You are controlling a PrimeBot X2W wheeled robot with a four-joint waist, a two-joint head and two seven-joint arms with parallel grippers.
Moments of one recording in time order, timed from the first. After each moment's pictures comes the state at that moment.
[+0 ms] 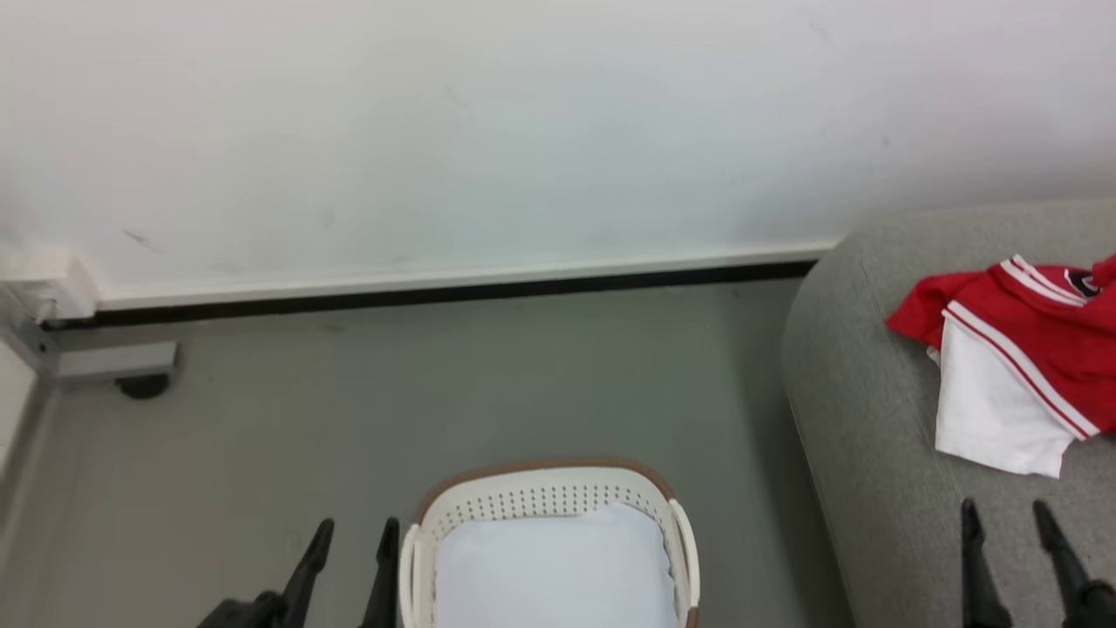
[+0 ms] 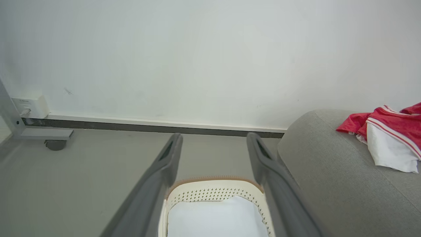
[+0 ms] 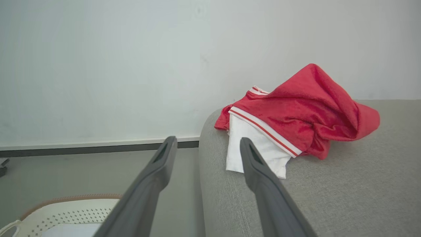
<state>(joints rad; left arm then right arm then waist) 0.02 0.19 -0.26 0.11 -0.37 0.05 -0.26 -0.03 -0.05 -0.15 0.27 0.12 0.13 -0.26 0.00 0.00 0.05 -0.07</state>
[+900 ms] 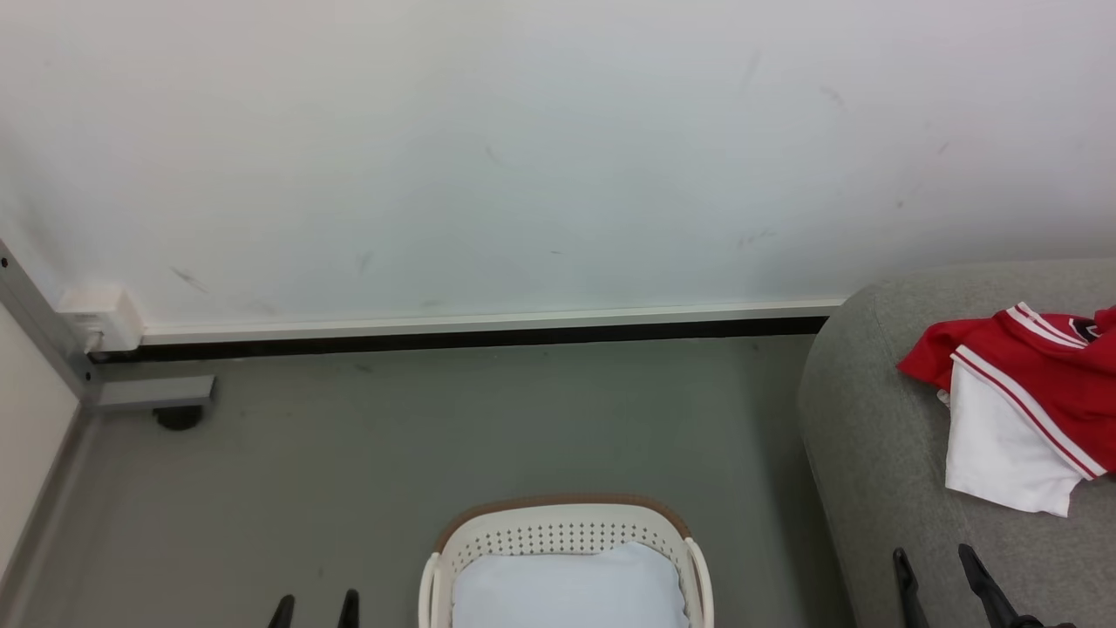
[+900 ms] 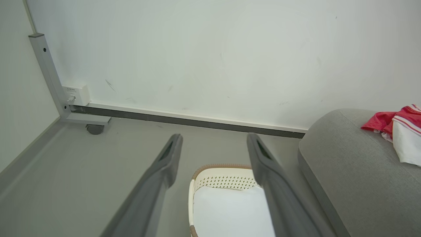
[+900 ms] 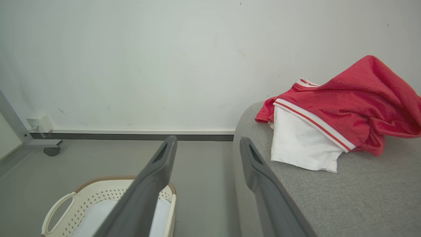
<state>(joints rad) 0.16 0.06 -0.02 0.17 -0.21 -0.11 -0.26 0.05 -0.05 -0.01 0.30 0.15 0.13 -0.26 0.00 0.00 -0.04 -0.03</state>
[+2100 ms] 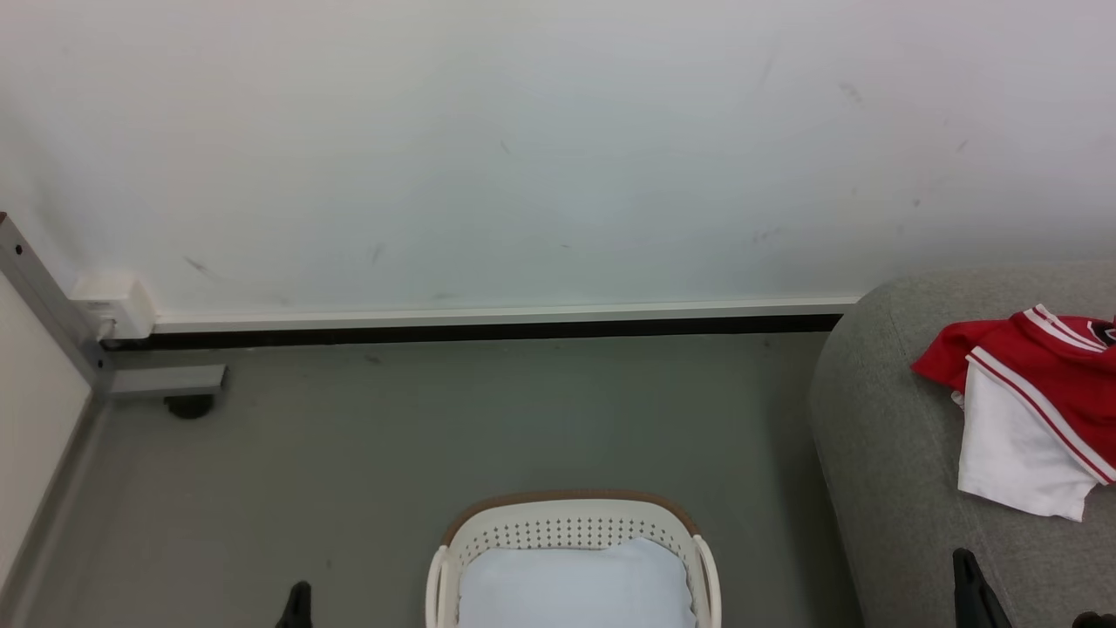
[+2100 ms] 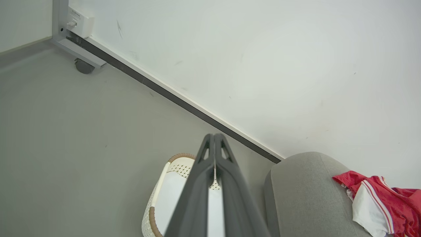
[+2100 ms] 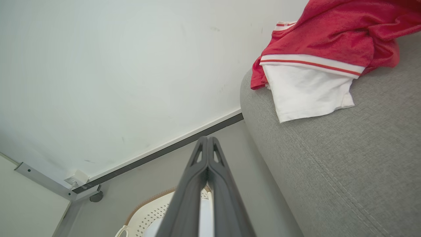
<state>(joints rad) 0.10 0.04 0.02 0.23 -0.62 -0.12 -0.15 0.03 -0.04 -0.04 0.32 0.58 0.13 -0.15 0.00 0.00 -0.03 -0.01</state>
